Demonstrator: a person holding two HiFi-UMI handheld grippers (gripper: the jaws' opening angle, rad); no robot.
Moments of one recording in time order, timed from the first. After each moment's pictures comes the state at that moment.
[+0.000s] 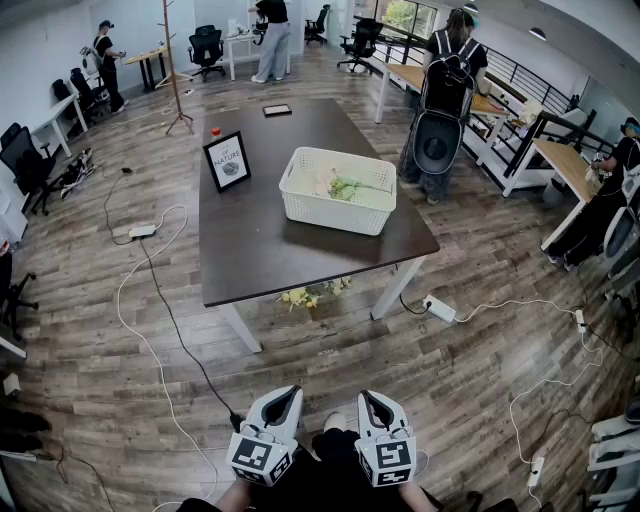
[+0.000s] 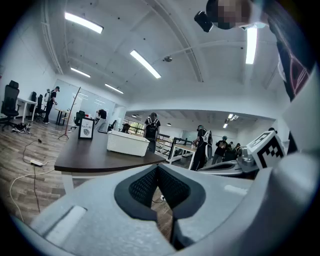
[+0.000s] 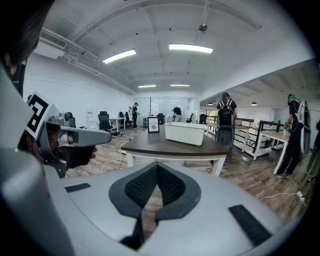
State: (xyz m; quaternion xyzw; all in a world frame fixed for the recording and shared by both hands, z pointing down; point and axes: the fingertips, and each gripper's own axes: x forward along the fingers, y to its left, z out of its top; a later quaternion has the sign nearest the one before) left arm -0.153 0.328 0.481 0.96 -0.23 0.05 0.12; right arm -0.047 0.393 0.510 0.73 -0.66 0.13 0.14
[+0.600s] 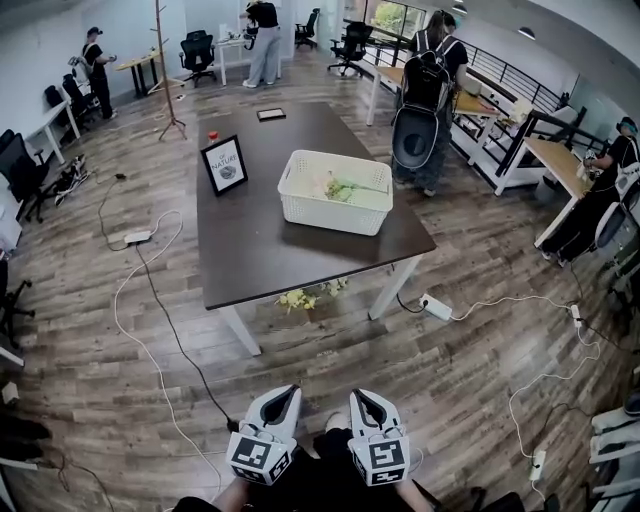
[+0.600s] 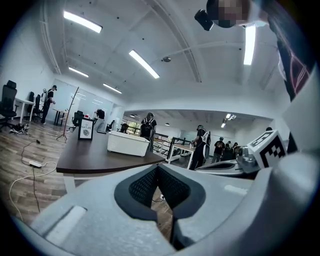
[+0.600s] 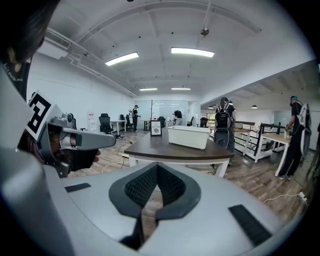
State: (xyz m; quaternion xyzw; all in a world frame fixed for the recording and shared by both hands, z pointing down) left arm -0.174 0.324 0.485 0.97 -0.22 0.06 0.12; right arm -0.080 0.383 0.508 0.73 -0.66 0.12 0.13
